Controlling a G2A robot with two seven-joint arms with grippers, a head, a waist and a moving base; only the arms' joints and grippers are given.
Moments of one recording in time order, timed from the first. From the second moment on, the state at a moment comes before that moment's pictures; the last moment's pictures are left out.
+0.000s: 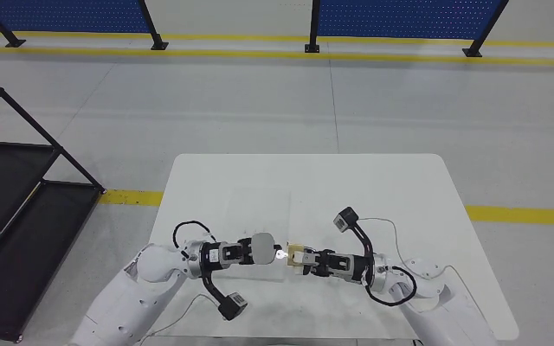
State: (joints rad) left arm 1.57 -0.92 -1.25 -1.77 2.56 0.40 0.99; right arm -1.43 -1.06 1.05 -1.73 0.44 -0.21 0.97
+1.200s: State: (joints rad) left arm 1.55 -0.83 -1.25 -1.77 1.27 -1.01 0.46; right arm -1.44 -1.06 1.06 -1.73 0.43 -0.21 0.95
